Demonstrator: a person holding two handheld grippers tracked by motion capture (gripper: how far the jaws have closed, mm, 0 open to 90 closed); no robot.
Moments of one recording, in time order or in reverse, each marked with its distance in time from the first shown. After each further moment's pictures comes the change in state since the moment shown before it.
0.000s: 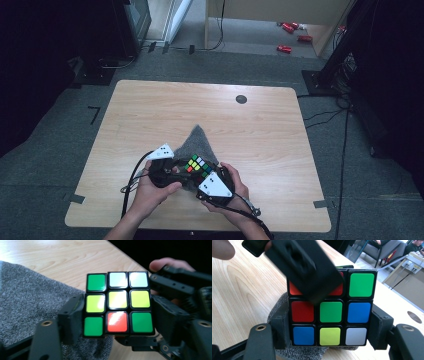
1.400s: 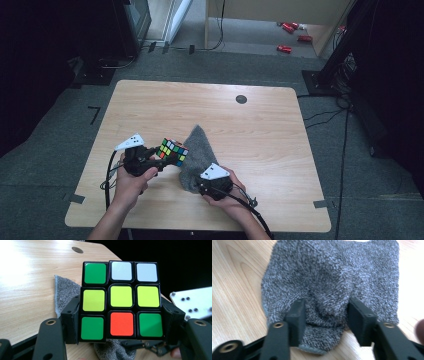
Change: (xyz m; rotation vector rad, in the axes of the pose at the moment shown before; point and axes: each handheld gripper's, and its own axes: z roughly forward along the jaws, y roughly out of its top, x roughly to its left) left arm 0.050 0.002 -0.052 -0.141 0.051 -0.084; right arm -0.013 -0.029 0.041 0.253 0.172 0.198
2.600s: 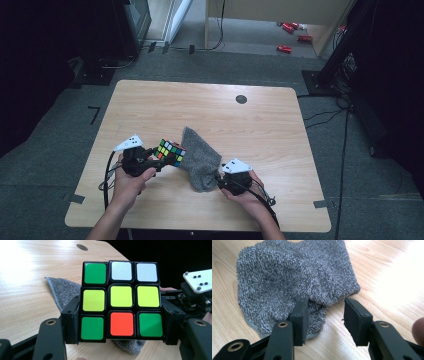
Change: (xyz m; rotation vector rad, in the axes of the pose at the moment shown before) left arm 0.007 -0.005 -0.002 0.010 0.023 -0.004; right arm -0.043 -0.012 -0.030 -0.012 -0.042 0.072
